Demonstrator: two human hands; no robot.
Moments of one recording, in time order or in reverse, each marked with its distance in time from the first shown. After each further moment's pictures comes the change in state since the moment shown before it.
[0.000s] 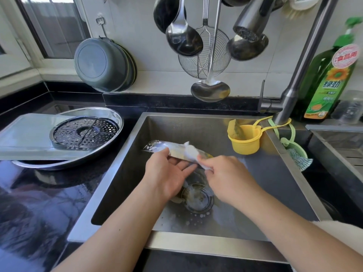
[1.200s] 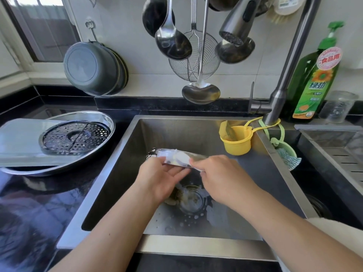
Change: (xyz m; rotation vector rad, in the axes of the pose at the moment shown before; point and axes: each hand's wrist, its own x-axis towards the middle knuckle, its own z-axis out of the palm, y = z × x) left_hand -0.006 -0.002 0.002 0.051 0.080 -0.004; right_hand -0.004 0.000 -0.015 -0.146 -0.052 -0.057
